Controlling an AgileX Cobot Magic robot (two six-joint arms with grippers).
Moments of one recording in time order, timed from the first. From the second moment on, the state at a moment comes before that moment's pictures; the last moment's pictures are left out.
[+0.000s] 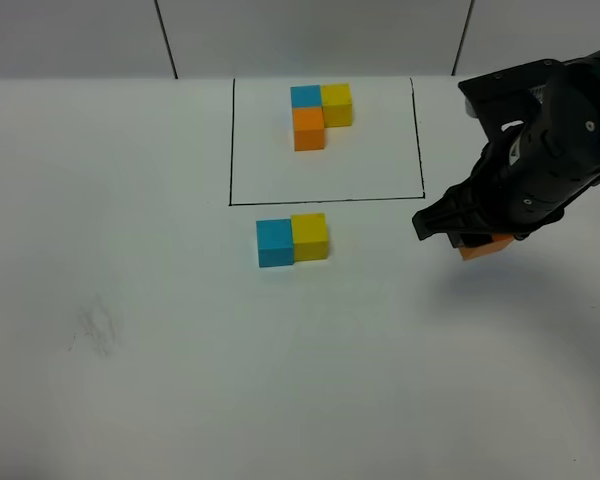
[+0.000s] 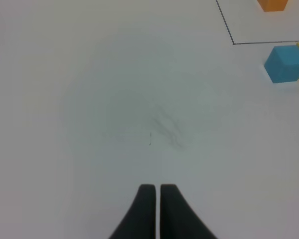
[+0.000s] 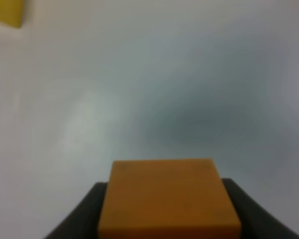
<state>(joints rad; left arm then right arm) 0.02 -0.01 -0.51 -0.09 1.07 0.07 0.45 1.60 -1.14 -0.05 0.85 0.19</state>
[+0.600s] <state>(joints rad) 0.02 -0.01 -0.51 -0.09 1.07 0.07 0.62 1.60 -1.14 0.02 0.75 0.35</state>
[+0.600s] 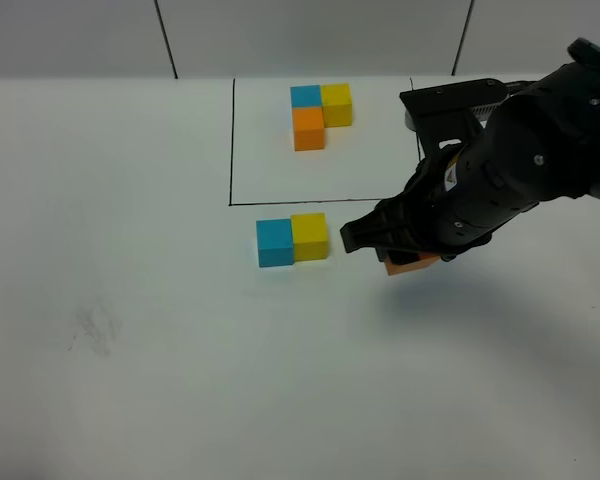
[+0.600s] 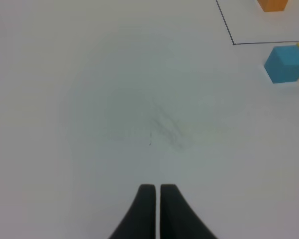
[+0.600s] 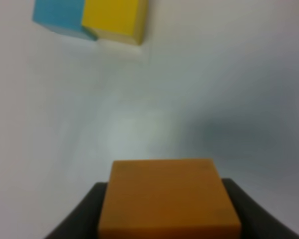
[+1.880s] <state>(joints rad) 0.02 -0.01 -0.51 -0.09 1.07 0.07 0.79 2.10 -1.55 -0.01 0.78 0.50</state>
